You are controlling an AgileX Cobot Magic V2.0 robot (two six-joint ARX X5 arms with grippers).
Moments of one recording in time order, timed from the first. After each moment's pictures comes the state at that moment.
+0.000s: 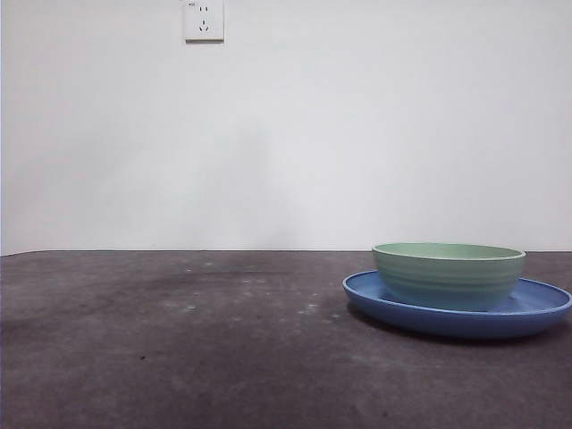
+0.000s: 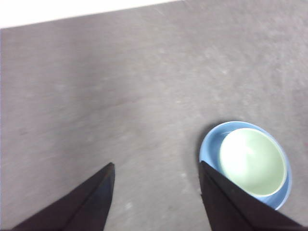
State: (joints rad) left arm -0.47 1.59 1.96 -1.06 0.06 -0.13; right arm 0.11 0.64 1.03 -1.16 -0.39 0.02
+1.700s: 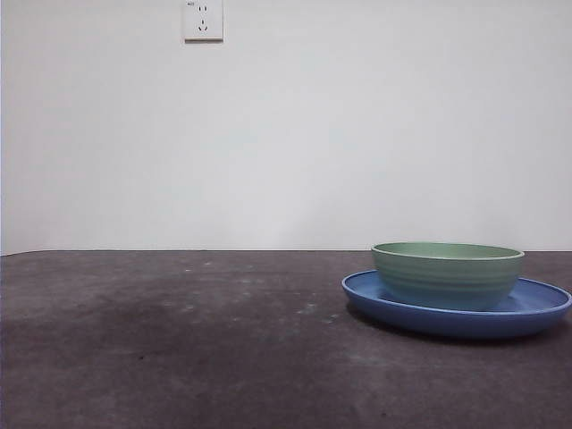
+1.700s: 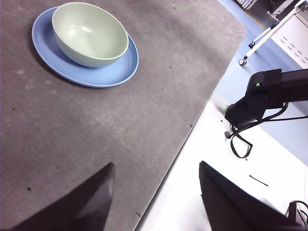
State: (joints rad) left arm -0.44 0.91 1.01 -0.87 0.73 0.09; right arm -0.02 1.02 1.03 -0.91 -0.15 0.14
